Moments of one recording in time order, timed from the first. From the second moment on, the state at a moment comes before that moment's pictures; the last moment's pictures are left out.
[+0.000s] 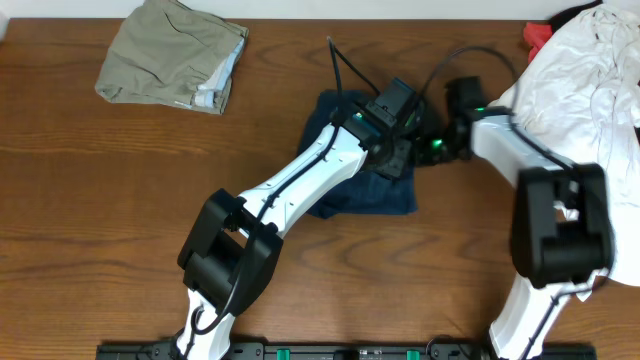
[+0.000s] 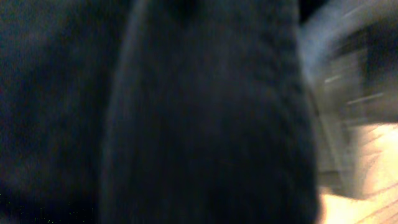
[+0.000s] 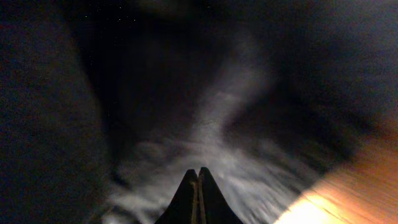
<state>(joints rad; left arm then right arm) -0.72 2.05 1.71 -0.81 0.10 -0.33 0.09 1.99 1.30 -0.59 -0.61 -0.01</state>
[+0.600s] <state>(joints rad) -0.71 2.05 1.71 -1.01 0.00 -0.13 -0.13 1.60 1.31 -0.64 -0.62 0.04</state>
